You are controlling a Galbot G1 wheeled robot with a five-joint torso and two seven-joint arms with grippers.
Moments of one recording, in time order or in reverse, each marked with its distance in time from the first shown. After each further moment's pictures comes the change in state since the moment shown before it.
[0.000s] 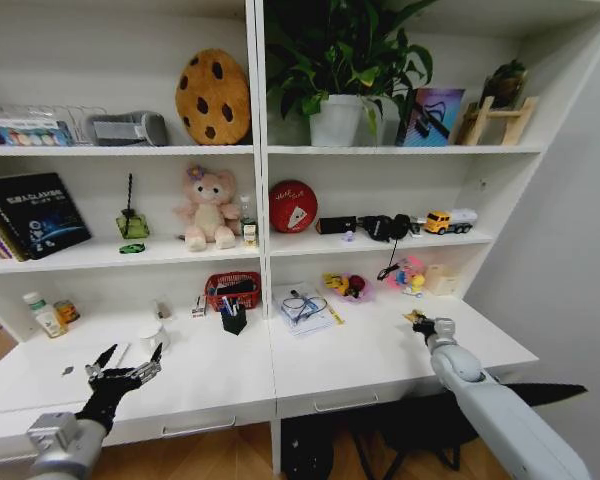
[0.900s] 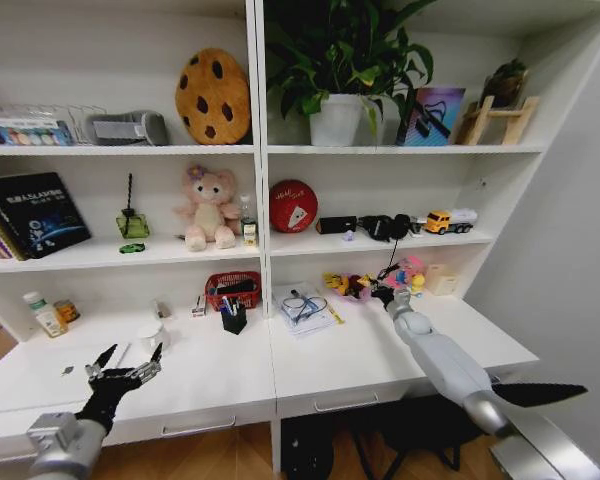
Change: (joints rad) left arm 0.000 0.000 0.000 0.000 0.000 0.000 0.000; right arm 0.560 0.246 -0.333 -0.667 0.084 0.259 -0.235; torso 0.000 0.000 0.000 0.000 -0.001
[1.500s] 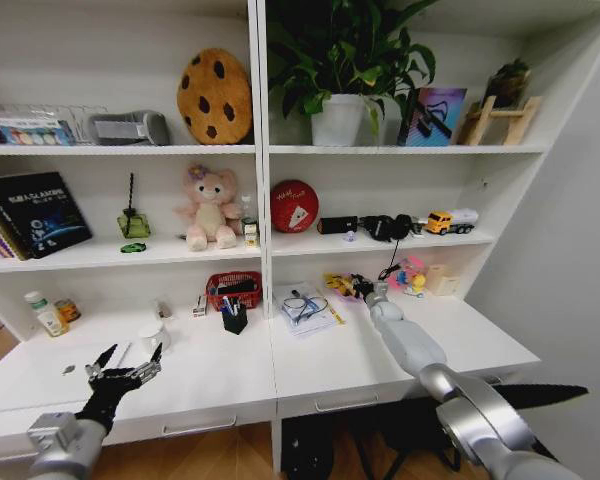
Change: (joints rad) left arm 0.000 0.000 0.000 0.000 0.000 0.000 0.000; right arm -0.001 0.115 0.106 -0.084 -0.034 -0.034 0.038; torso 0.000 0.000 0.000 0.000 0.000
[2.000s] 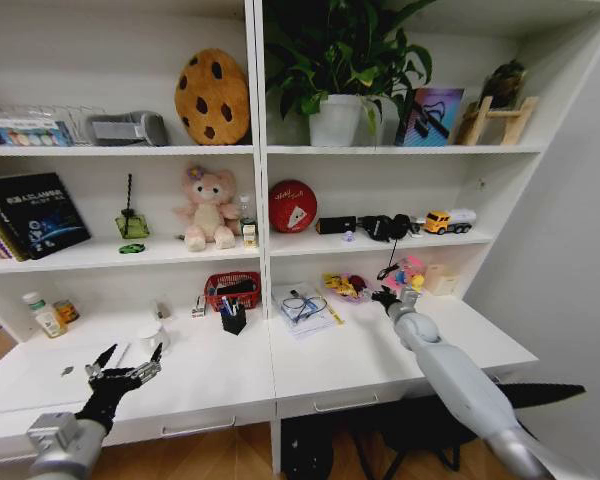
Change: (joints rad) left arm 0.000 0.000 0.000 0.000 0.000 0.000 0.000; right arm -0.501 -0.297 0.222 0.935 0.207 -0.370 0.228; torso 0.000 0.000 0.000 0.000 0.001
